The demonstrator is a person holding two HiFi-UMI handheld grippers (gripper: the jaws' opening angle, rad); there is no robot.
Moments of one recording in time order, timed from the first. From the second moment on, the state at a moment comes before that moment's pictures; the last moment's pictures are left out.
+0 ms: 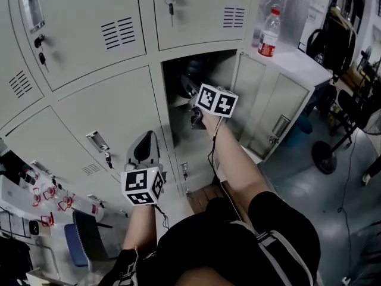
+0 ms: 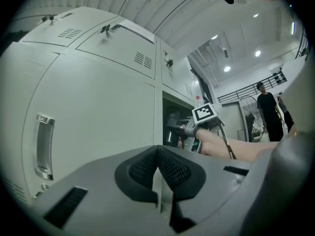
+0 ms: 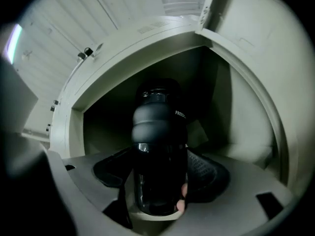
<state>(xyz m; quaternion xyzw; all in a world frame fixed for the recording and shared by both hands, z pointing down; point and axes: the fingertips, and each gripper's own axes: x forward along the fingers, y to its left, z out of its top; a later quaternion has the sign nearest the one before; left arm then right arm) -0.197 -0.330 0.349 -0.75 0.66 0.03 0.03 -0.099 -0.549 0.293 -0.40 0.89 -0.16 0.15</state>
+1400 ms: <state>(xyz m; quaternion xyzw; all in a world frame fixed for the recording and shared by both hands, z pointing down) -0.184 -0.335 0.368 -0.75 0.66 0.02 0.01 -0.099 -0.484 0.295 -0.40 0.91 0.05 0.11</state>
